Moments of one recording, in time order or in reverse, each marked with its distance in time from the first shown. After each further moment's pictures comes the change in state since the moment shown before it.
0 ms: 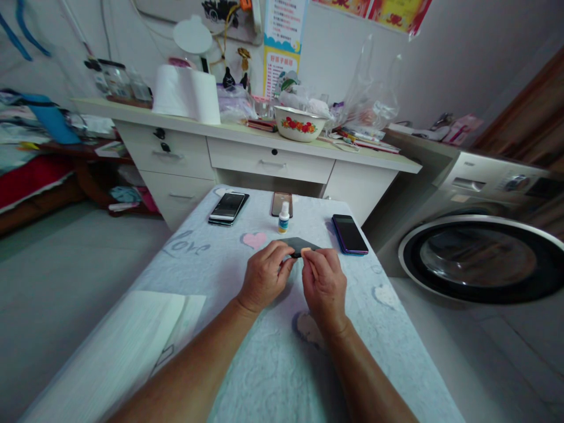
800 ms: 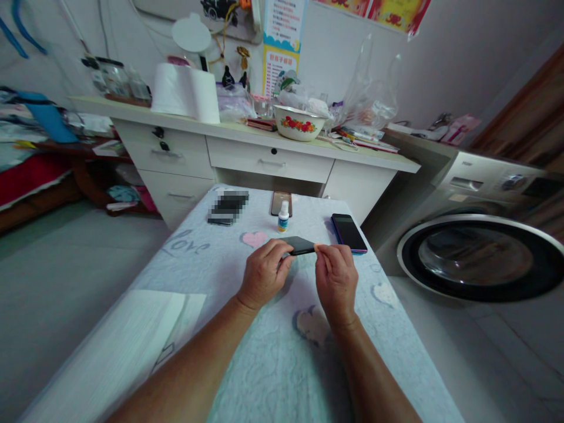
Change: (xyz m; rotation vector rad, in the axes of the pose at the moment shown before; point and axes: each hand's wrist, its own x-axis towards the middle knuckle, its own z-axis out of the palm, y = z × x) left_hand 0.002 -0.002 -0.002 0.004 0.027 0.012; right_hand 0.006 0.015 -0.007 -0.051 0.086 0.040
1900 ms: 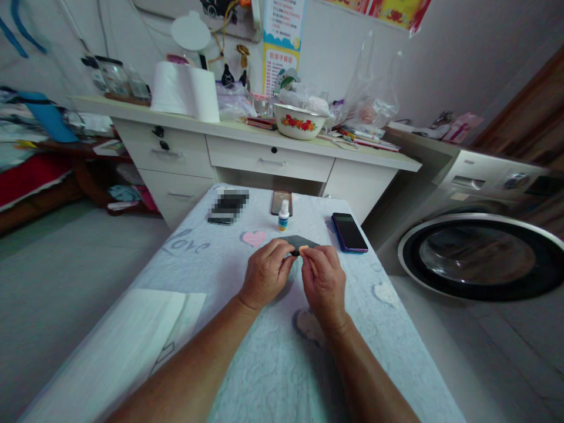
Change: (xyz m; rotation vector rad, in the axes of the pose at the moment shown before) left_hand -0.001 0.002 0.004 0.006 -0.041 -0.009; right_hand -0.005 -0.013 0.006 0.096 -0.105 -0.051
